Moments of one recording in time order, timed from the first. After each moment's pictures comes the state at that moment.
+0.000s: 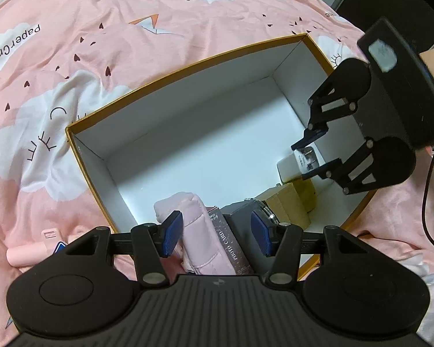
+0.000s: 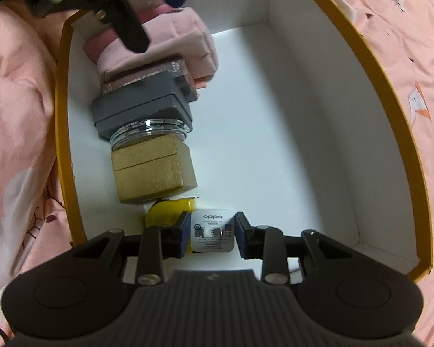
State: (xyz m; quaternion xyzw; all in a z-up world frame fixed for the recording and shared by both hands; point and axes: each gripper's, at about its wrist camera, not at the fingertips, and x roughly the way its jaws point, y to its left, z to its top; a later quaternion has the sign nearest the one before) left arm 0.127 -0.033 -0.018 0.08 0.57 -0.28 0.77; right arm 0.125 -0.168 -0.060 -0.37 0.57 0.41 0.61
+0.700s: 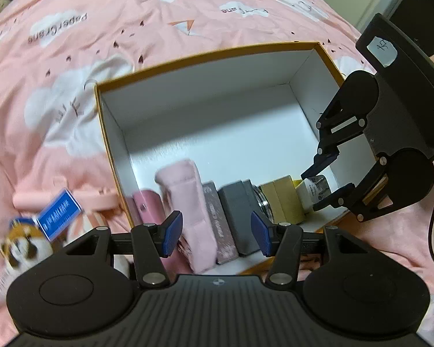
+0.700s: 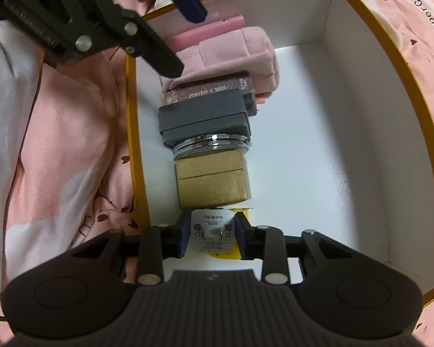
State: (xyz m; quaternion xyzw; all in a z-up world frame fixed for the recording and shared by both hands) left arm 0.071 -0.033 -0.013 0.03 0.55 -0.19 0.81; right arm 0.104 -0.148 -0.044 -0.35 0.57 0.47 0.56
